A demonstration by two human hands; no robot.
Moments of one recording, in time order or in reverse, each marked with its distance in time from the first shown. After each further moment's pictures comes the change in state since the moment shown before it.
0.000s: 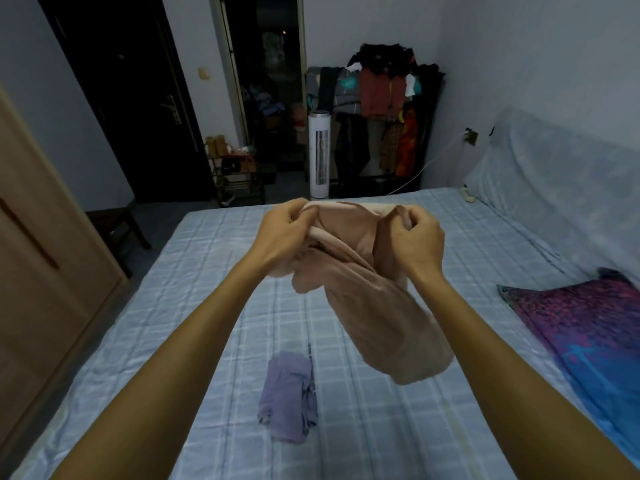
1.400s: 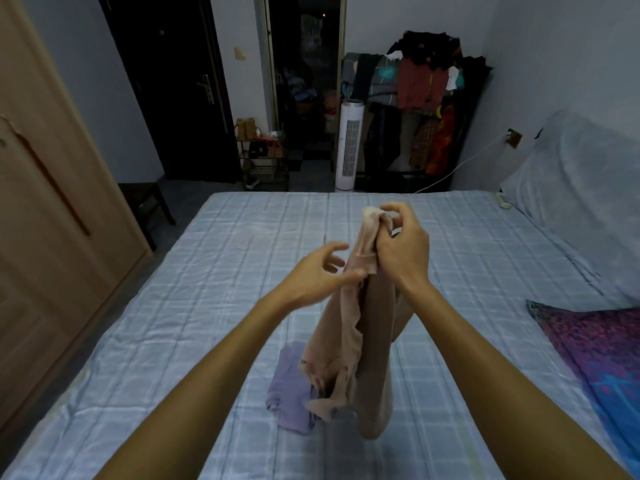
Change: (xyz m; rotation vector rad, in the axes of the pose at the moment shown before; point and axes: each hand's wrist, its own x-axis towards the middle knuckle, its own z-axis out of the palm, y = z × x) left_hand -0.037 -0.058 0.033 -0.140 -0.281 -0.226; right_hand -0.013 -0.007 0.062 0.054 -0.167 -0.119
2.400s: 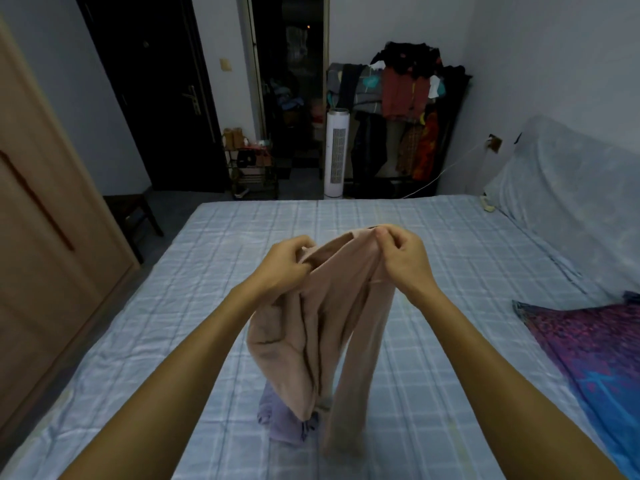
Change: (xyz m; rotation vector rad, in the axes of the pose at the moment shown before) left_hand 0.019 0.003 -0.031 0.232 0.167 0.090; right_hand 0.007 0.019 -0.030 0.126 -0.198 0.079
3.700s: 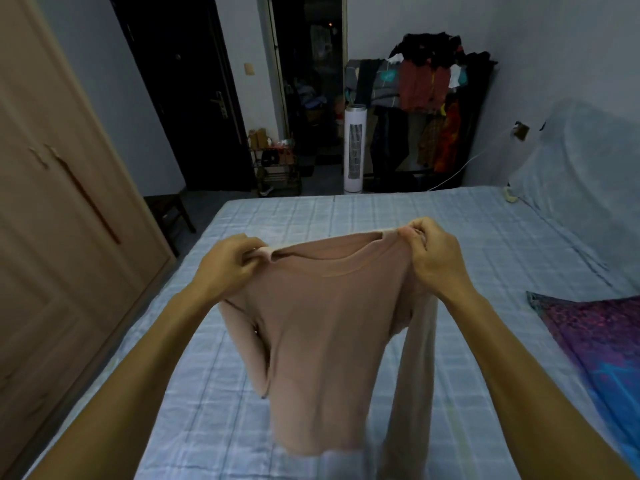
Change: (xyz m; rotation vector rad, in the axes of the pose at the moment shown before) left_hand -0.092 0.034 -0.044 0.413 0.184 0.070; right_hand -0.039 0.006 -0.096 -0.255 -0.002 -0.148
